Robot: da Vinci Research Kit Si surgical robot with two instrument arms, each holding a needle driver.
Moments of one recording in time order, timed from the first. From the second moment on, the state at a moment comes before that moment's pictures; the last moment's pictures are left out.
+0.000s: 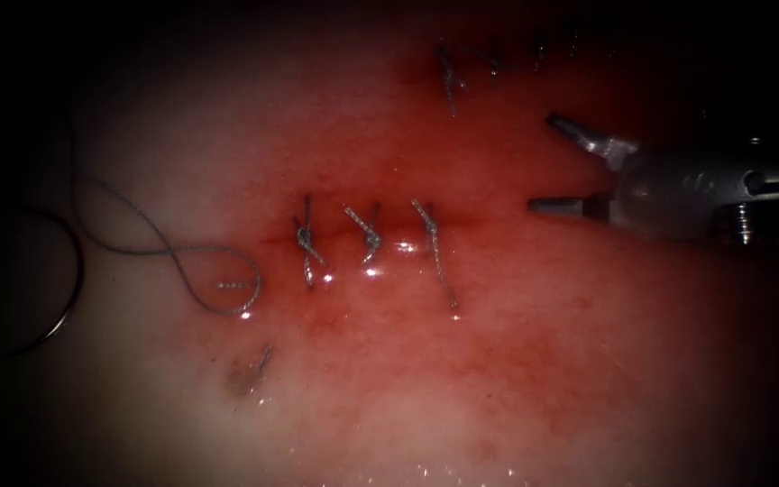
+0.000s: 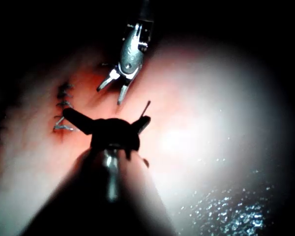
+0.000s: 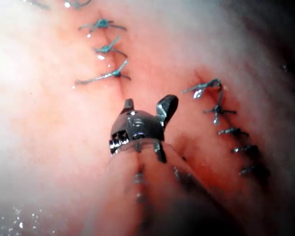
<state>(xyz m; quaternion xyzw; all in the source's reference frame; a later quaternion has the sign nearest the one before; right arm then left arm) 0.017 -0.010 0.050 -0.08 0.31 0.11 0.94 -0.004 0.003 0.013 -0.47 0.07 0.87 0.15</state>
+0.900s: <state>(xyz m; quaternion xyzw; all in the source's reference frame) 0.016 -0.010 0.050 -0.08 0.32 0.11 0.94 -0.034 0.000 0.042 -0.51 -0.01 0.85 0.13</state>
